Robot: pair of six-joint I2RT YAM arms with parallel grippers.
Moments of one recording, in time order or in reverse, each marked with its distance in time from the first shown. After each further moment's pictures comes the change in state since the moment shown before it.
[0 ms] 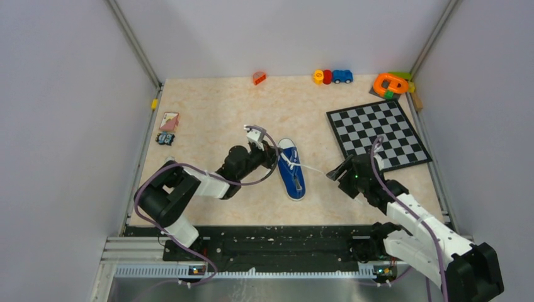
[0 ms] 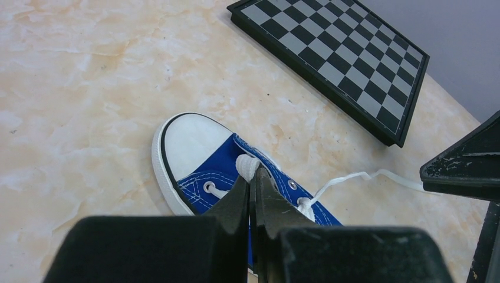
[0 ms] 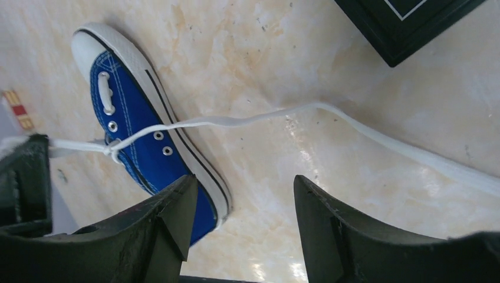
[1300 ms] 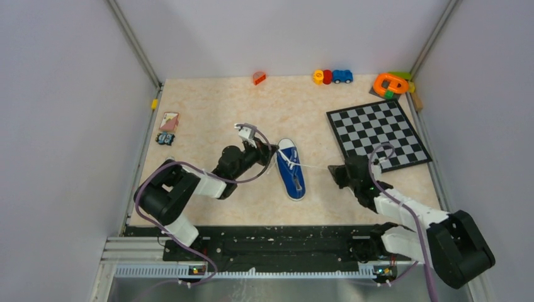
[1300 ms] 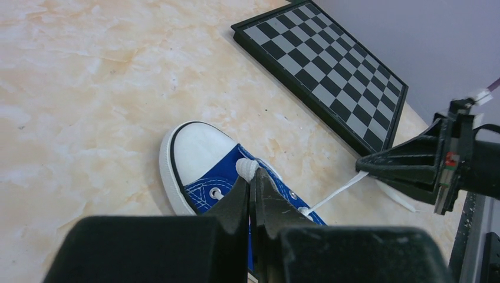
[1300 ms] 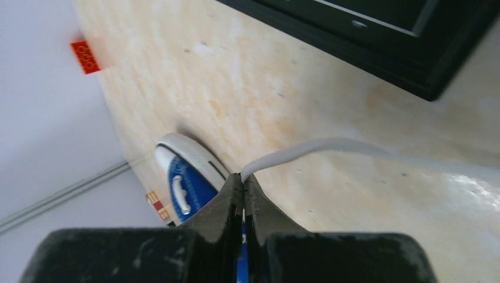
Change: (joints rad) left arm 0.049 0.010 -0.040 0.117 0.038 -0.095; right arm 0.018 0.276 -0.143 0.481 0.119 0.623
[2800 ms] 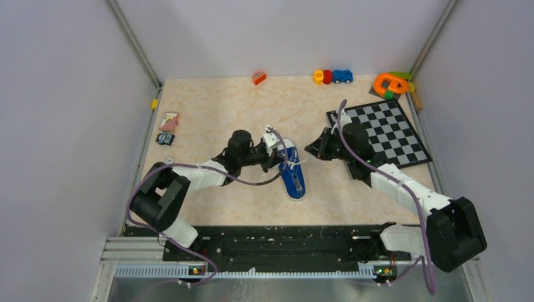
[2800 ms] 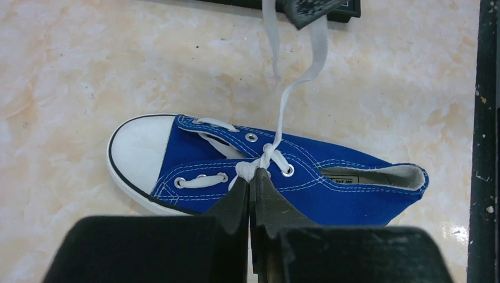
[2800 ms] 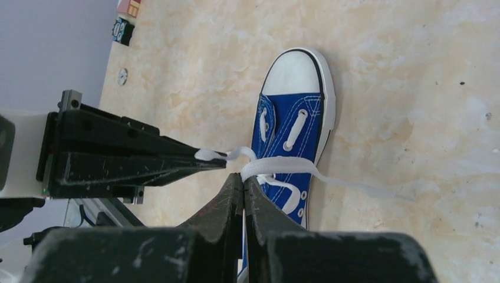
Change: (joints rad) left arm 0.019 -0.065 0.206 -0.578 0.436 0.574; right arm 0.000 0.055 0.378 -0.007 -0.473 -1.069
